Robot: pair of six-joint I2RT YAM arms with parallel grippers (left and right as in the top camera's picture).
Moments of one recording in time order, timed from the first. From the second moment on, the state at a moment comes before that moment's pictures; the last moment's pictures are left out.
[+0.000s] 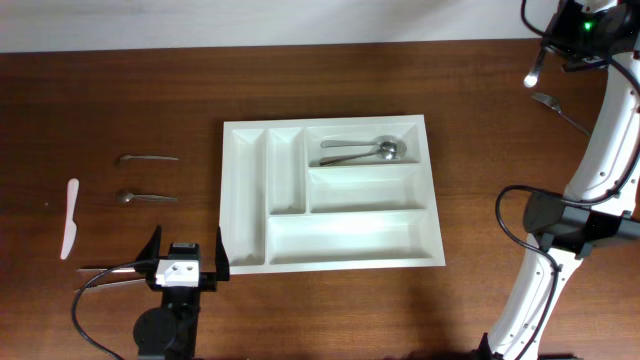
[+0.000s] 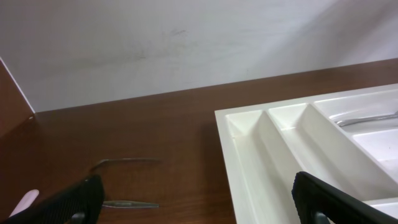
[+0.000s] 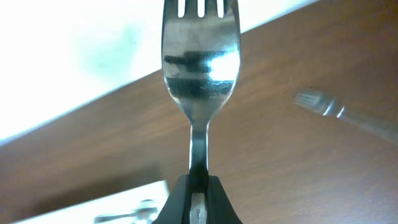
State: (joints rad) left arm -0.04 0.01 0.01 -0.08 -0.04 0.14; right arm -0.28 2.39 3.01 -1.54 -0.25 0.25
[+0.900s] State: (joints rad) left arm -0.04 0.01 0.01 -0.08 -0.04 0.14; right arm 0.02 2.39 3.01 -1.69 -0.25 1.20
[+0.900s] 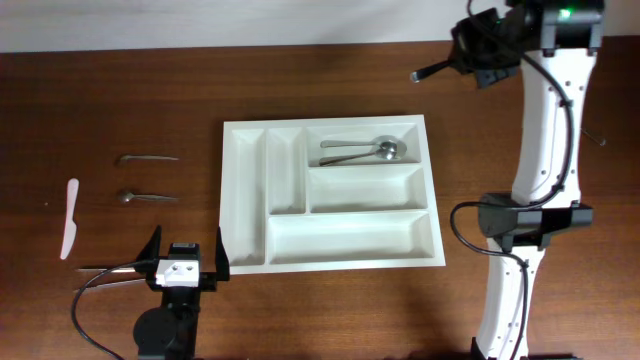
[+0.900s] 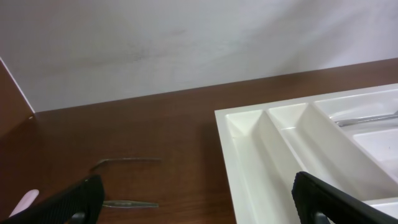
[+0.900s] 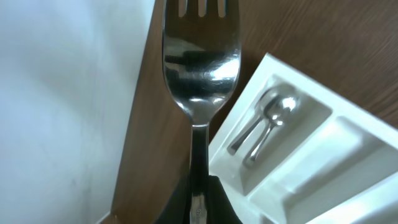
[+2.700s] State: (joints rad) left arm -0.04 0.01 0.01 -0.08 -0.04 0.14; right arm 0.36 2.39 2.25 -1.69 -0.12 1.80
